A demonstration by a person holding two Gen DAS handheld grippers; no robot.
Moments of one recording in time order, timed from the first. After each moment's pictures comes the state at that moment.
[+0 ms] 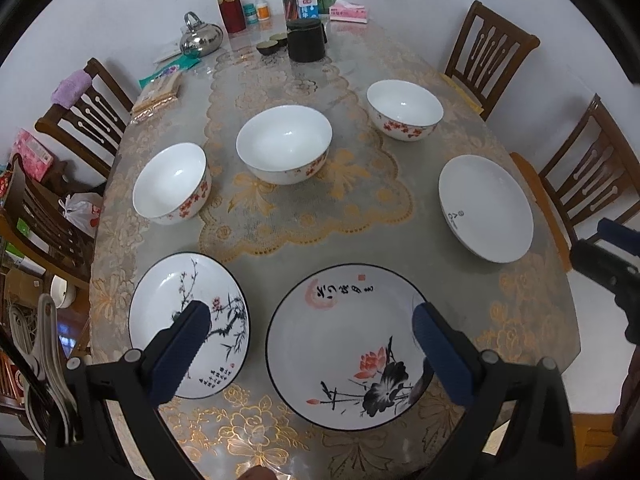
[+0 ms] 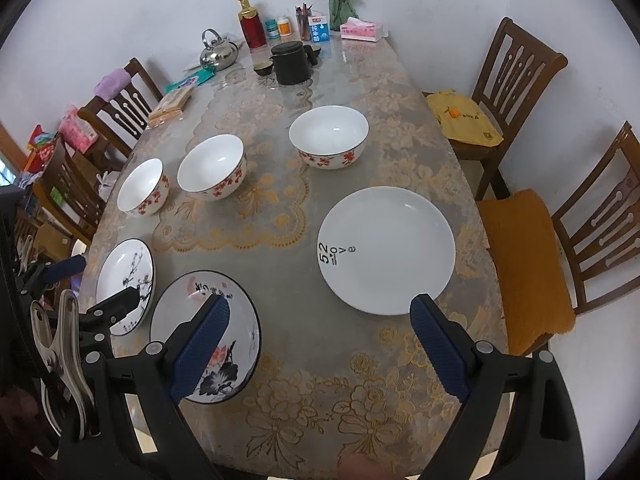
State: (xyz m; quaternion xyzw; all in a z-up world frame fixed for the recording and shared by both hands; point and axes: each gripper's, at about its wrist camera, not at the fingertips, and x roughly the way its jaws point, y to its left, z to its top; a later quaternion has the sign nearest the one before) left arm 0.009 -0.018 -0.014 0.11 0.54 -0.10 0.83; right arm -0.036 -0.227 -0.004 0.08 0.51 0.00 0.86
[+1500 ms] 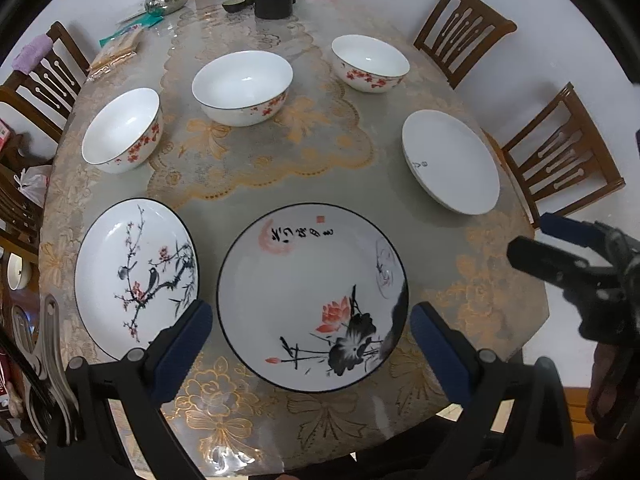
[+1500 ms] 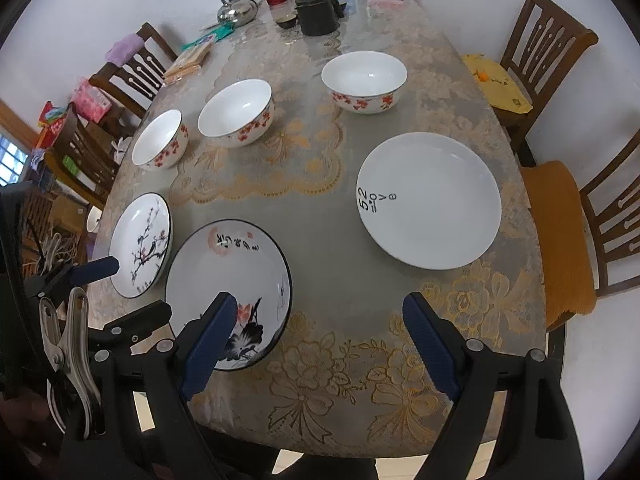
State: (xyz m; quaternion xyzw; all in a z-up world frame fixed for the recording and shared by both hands) left arm -0.011 -0.010 -0.045 0.06 0.60 -0.17 0.78; right arm -0.035 -0.201 -0.039 0.09 0.57 0.05 0.82
